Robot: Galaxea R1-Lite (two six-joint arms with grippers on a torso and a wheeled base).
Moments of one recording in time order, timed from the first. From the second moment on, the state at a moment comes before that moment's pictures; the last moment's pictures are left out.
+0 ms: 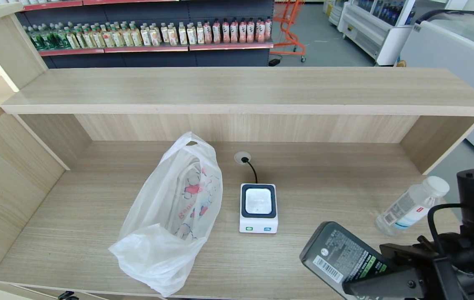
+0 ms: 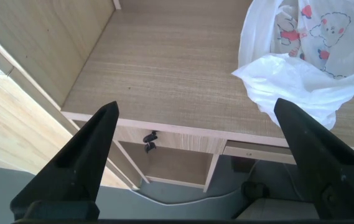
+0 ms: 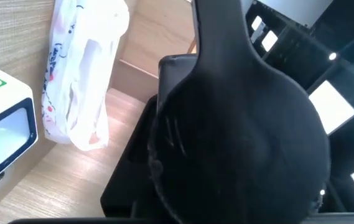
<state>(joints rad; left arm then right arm) 0.00 0.00 0.00 0.05 0.13 0.01 0.41 1.41 -0.46 -0.46 1.10 -2.80</state>
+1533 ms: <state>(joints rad) 0.00 0.00 0.00 0.05 0.13 0.01 0.30 1.21 -0.62 -0.35 0.35 0.30</state>
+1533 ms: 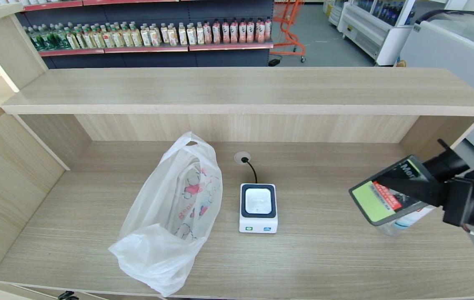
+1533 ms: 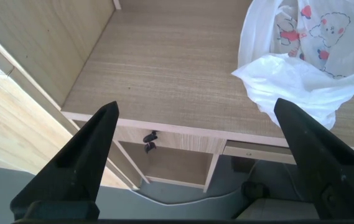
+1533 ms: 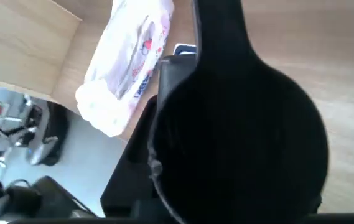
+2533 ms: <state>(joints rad) 0.00 0.00 0.00 0.05 0.13 0.01 0.58 1.98 -1.12 -0.36 0.19 0.48</state>
